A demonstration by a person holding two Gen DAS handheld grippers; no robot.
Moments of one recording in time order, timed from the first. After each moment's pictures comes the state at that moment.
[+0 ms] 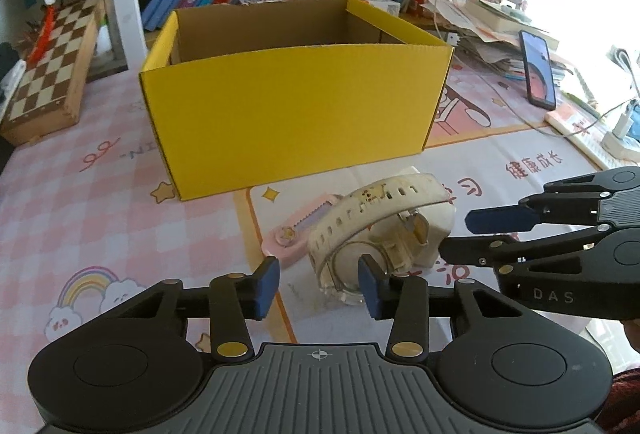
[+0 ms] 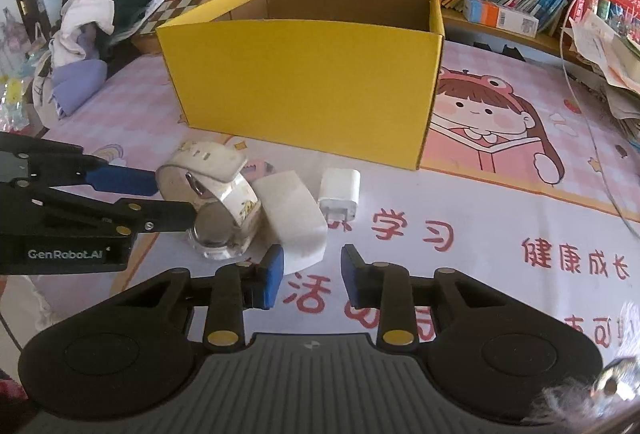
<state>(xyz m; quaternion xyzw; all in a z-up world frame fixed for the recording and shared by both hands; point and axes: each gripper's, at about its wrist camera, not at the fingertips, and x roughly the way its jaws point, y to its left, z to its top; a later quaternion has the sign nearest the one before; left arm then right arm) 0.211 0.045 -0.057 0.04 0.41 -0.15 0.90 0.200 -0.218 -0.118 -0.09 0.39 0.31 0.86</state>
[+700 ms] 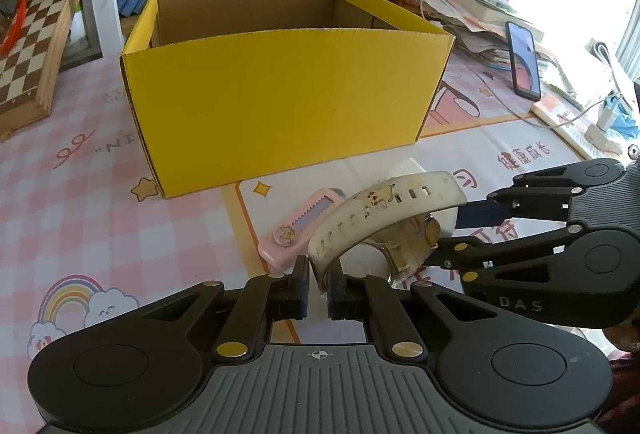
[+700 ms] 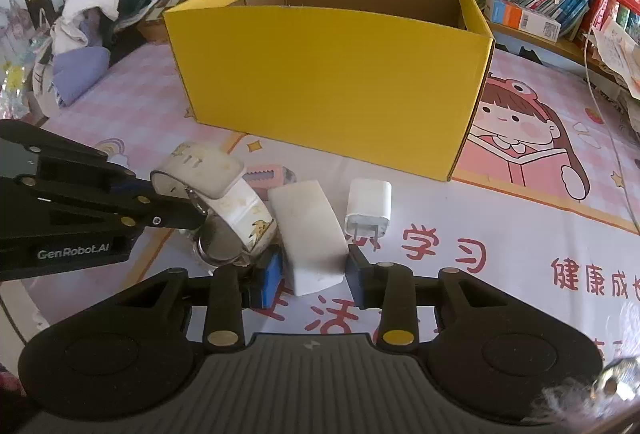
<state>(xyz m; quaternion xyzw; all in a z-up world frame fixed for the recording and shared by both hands) 0.225 0.055 -0.064 0.03 0.42 -0.19 0.89 0.209 -0.190 -0.128 -0.11 0.40 0.31 0.85</state>
